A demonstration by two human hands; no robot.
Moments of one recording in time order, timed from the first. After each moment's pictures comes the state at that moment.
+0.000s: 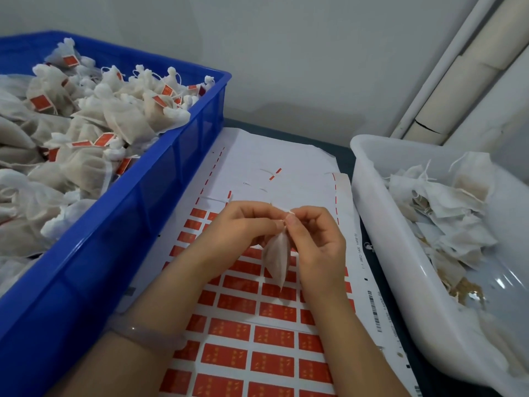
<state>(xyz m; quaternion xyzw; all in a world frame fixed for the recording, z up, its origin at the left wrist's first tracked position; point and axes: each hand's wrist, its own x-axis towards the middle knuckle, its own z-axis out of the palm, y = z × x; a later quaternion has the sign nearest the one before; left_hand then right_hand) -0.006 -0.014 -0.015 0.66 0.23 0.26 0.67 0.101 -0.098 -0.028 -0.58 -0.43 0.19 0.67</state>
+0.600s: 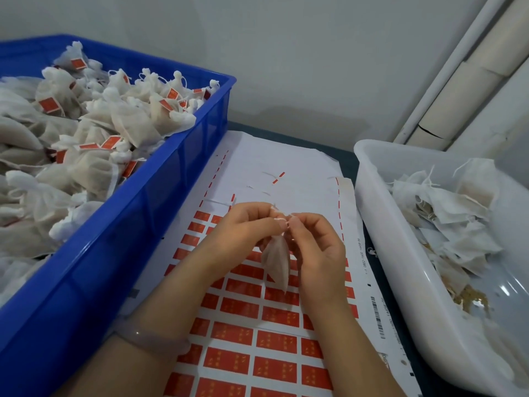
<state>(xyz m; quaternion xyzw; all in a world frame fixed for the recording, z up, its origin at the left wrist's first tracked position) -0.005 -0.013 -0.016 0.68 0.23 0.28 0.64 0.095 -0.098 -0.028 -0.57 -0.40 0.24 0.67</state>
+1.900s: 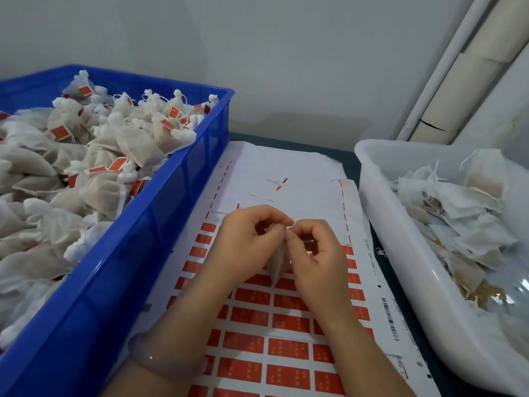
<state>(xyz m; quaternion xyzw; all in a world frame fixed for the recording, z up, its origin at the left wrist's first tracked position) -0.003 -0.022 -0.009 0.77 0.30 0.36 0.44 0.095 -0.097 -0.031 -0.63 -0.50 0.09 0.58</state>
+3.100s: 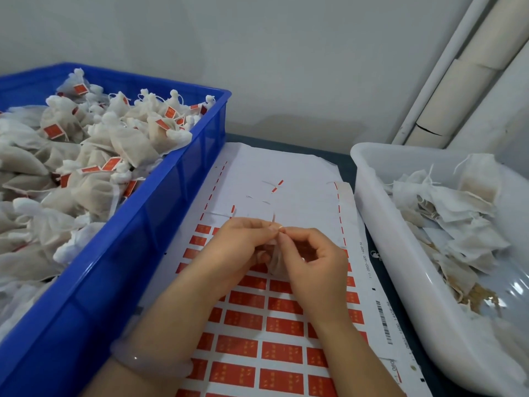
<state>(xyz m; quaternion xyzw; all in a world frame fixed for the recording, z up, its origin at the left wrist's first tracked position) -0.004 -0.020 -0.005 0.57 0.35 0.24 0.70 0.095 -0.099 -0.031 -0.62 -0.49 0.06 0.61</state>
